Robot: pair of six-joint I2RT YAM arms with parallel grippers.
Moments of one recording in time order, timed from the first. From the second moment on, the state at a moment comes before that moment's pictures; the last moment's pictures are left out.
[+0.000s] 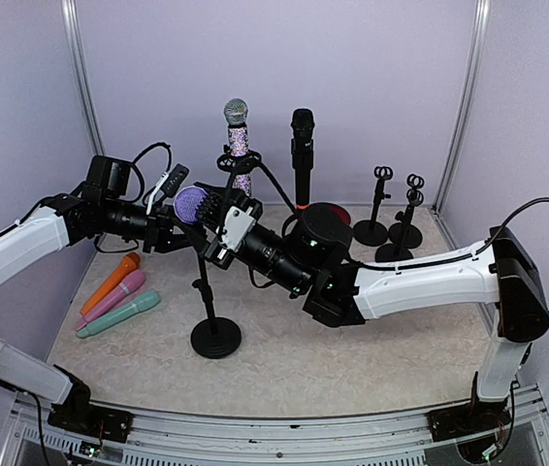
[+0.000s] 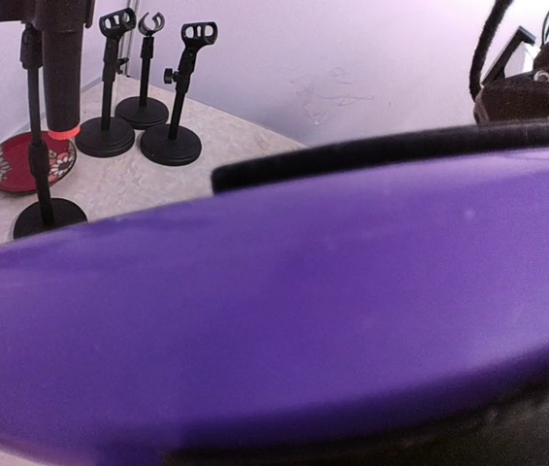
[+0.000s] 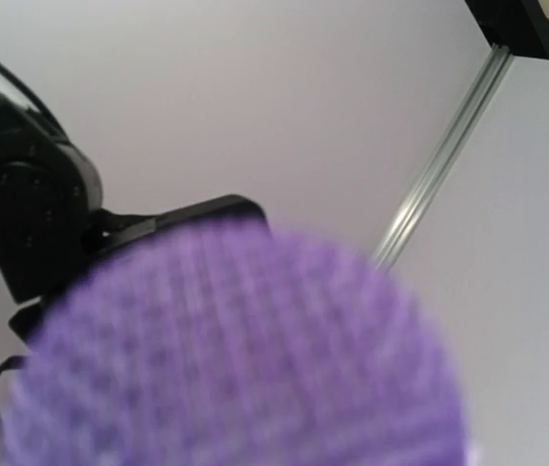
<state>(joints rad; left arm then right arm) -0.39 1.33 1.15 -0.44 0.97 0.19 1.21 1.86 1.35 0.93 0.04 -0.64</state>
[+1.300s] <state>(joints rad) -0.40 1.41 1.23 -0.43 0.90 0.24 1.22 1.87 1.36 0.95 0.15 -0.89</state>
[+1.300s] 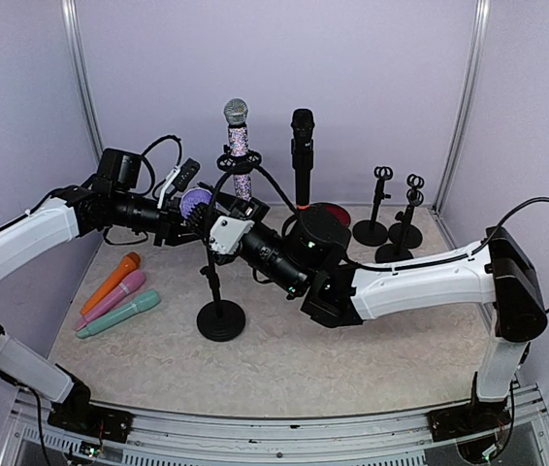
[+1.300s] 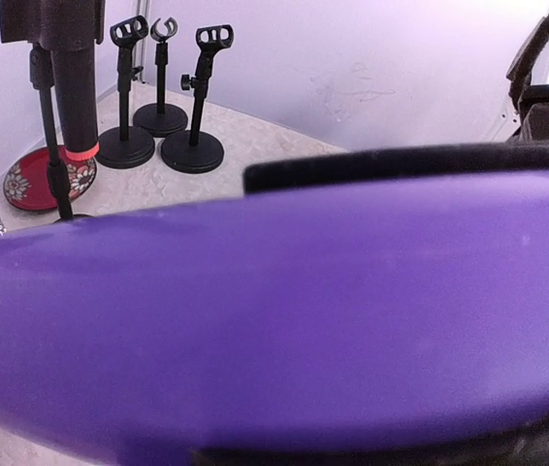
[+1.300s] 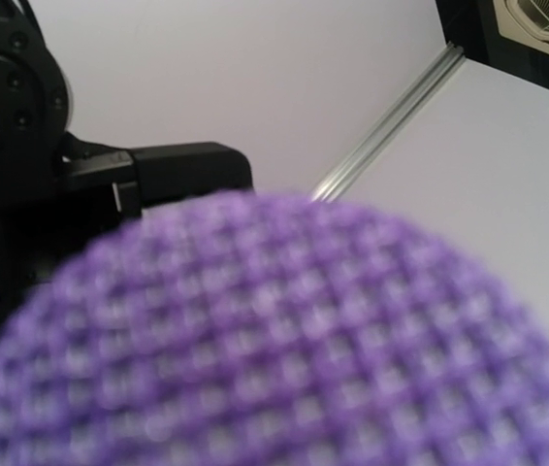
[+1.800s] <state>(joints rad) -0.41 1.46 1.27 -0.40 0.92 0.23 1.23 1.83 1.32 0.96 0.16 -0.90</state>
